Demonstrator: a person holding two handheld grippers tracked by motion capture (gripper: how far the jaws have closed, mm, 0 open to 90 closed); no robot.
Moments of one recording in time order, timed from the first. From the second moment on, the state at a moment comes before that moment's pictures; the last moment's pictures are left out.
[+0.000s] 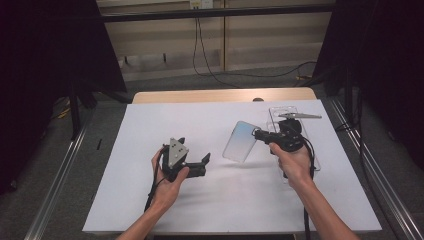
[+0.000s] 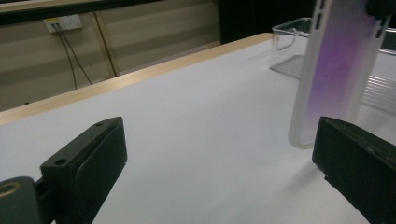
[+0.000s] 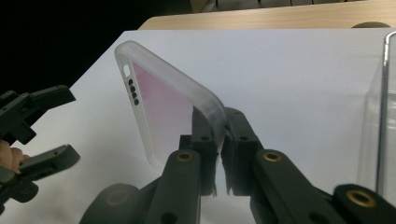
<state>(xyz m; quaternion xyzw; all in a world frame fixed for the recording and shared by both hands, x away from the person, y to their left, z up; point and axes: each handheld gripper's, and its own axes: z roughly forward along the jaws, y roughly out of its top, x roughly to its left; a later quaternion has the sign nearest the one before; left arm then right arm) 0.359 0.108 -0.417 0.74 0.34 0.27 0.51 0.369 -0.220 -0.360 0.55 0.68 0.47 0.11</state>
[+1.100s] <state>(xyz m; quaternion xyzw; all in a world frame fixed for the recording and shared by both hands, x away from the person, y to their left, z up) 0.315 0.177 -0.414 0.71 0.35 0.29 0.54 0.362 -0.240 -0.346 0.54 0.68 0.47 0.16</state>
